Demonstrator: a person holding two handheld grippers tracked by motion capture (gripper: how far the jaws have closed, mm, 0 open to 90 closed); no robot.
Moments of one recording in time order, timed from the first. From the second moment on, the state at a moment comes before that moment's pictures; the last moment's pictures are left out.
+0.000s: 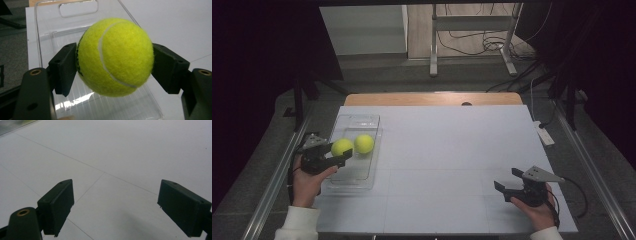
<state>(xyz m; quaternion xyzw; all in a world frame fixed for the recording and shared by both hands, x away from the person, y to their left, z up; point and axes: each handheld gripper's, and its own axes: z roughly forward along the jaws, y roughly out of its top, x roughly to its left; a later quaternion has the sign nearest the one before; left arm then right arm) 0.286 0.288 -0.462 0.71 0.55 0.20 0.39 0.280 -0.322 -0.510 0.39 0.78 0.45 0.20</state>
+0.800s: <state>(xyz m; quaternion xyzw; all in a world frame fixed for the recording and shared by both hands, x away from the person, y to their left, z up) 0.294 0.283 -0.476 0.74 0.56 0.19 0.32 0.280 -0.322 -0.510 0.39 0.78 0.45 0.20</state>
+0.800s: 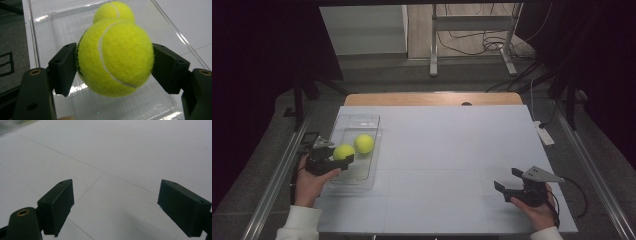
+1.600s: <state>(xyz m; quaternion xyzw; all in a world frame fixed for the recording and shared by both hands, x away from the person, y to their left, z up) 0.296 0.279 -0.482 0.75 0.55 0.18 0.31 0.280 -0.322 -0.509 0.39 0.78 0.45 0.20</state>
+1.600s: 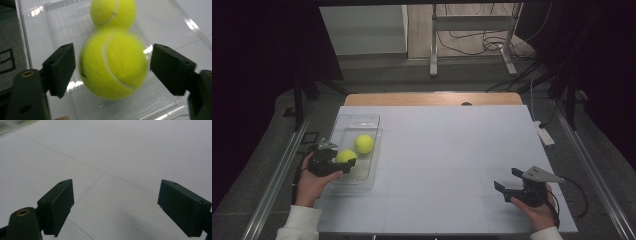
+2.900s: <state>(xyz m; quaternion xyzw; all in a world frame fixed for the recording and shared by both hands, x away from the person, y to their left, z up) 0.248 0.254 -0.482 0.73 0.48 0.15 0.47 0.281 -0.323 -0.509 0.39 0.77 0.47 0.19</state>
